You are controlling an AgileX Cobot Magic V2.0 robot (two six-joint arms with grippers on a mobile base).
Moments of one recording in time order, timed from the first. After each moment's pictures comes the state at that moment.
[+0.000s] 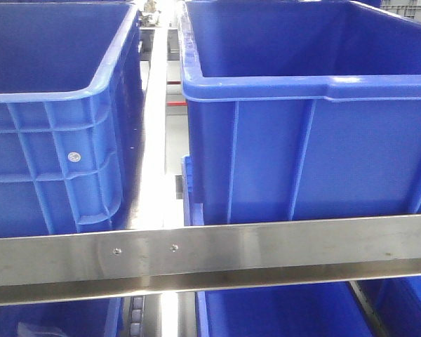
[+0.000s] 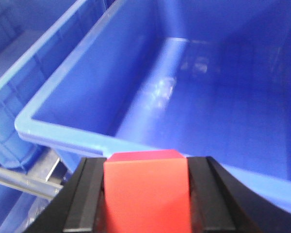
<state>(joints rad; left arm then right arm) -0.02 -0.01 0.01 0.00 0.00 -0.03 0.41 0.63 -0.51 0.04 0.20 0.06</state>
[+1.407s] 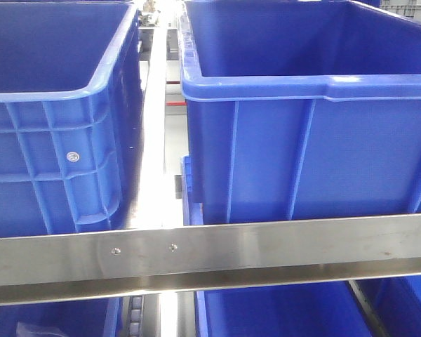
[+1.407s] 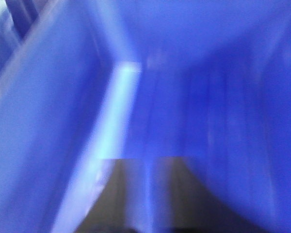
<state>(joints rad) -0.02 -0.01 0.01 0.00 0.00 -0.03 0.26 1.45 -1.19 0.03 0.22 0.06</state>
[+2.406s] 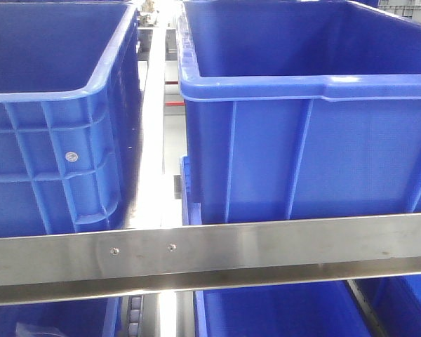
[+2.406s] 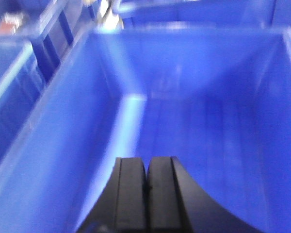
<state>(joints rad) -0.02 -0.01 0.01 0.00 0.00 -0.03 0.26 1.34 -1.18 0.06 0.22 0.06</state>
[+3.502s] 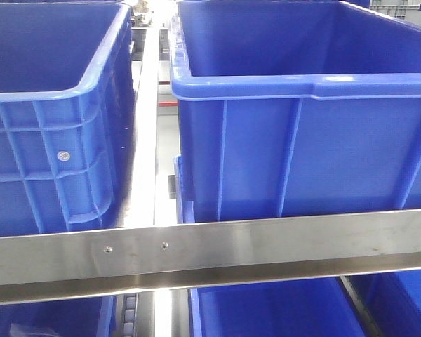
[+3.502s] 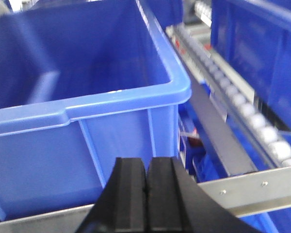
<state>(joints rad) -0.02 -0.01 0.01 0.00 0.00 -0.03 0.00 0.20 0.02 0.13 -0.12 0.06</state>
